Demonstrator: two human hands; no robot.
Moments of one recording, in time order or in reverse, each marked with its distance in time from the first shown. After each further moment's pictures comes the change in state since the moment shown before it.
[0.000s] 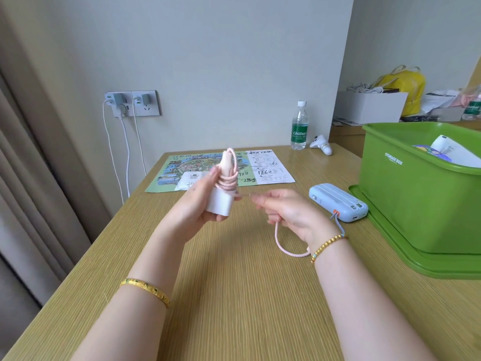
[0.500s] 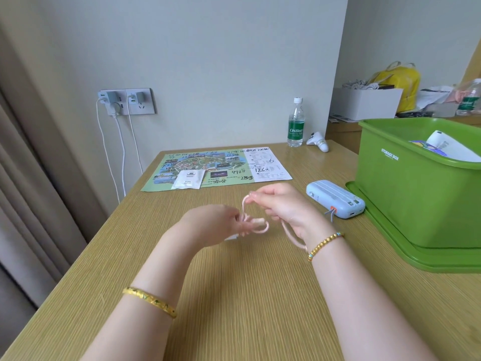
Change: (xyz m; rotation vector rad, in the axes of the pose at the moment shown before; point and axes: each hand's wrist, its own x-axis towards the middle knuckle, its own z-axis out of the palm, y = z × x) left_hand -0.005 -0.008 0.018 1.465 -0.178 -0.178; right_hand -0.004 -0.005 0.003 -0.221 0.078 -0.086
